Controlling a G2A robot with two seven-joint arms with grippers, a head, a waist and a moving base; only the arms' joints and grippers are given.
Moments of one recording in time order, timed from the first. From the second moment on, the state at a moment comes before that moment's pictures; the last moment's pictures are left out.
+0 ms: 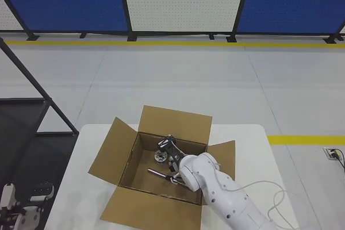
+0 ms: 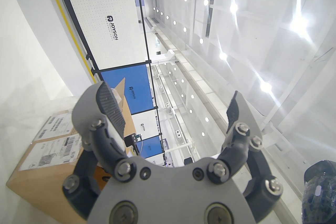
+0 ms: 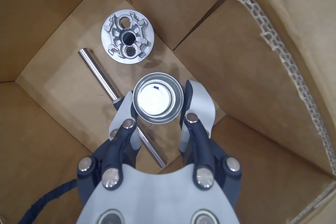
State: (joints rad) left arm 1.82 -1.29 -1.97 -2.08 -0.47 -0.40 -0.14; right arm -0.50 -1.52 0.76 -1.16 -1.16 0.09 0.99
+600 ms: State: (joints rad) left arm 1.82 -1.29 -1.97 -2.08 -0.47 -0.40 -0.14; right arm -0.54 -1.52 0.80 -1.24 -1.23 0.08 1.02
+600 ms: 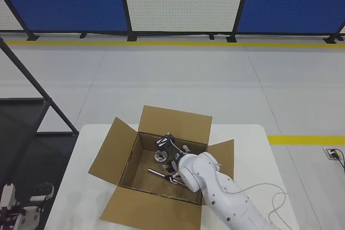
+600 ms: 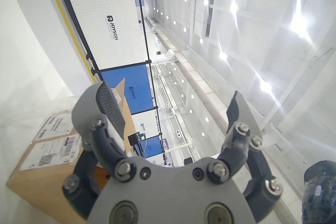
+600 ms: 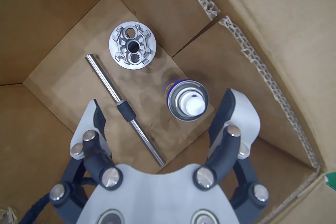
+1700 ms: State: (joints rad) left arm 1.82 -1.29 -1.97 -2.08 -0.47 -0.40 -0.14; right arm -1.04 -1.37 1.34 -1.91 -0.96 -0.56 0.75
